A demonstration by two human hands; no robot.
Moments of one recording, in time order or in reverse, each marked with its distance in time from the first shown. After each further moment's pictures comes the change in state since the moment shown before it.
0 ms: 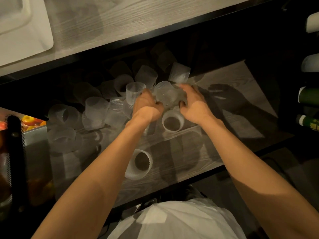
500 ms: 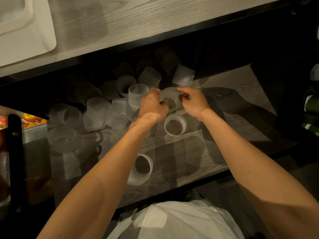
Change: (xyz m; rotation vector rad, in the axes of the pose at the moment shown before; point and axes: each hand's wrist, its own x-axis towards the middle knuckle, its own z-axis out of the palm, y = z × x) left_hand 0.008 0.005 0.005 -0.119 0.026 0.139; right_hand 0.038 0.002 0.007 0.172 -0.047 0.078
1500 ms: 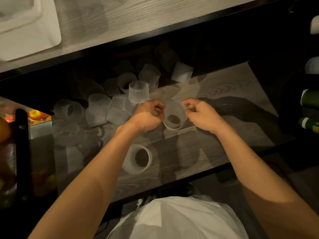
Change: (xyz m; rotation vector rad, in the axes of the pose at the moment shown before) left_hand -0.029 -0.034 -0.009 0.065 -0.284 0.065; right_hand -0.072 0.013 -0.024 -0.027 -0.191 0.023
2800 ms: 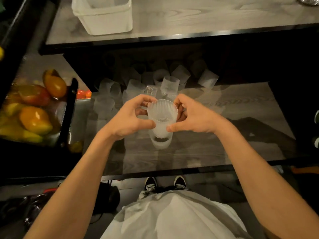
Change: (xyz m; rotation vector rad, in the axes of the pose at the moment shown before) left_hand -0.191 -0.044 -0.058 -0.389 0.175 0.239; right_hand -0.089 -0.100 0.053 -0.091 -0.318 -0.397
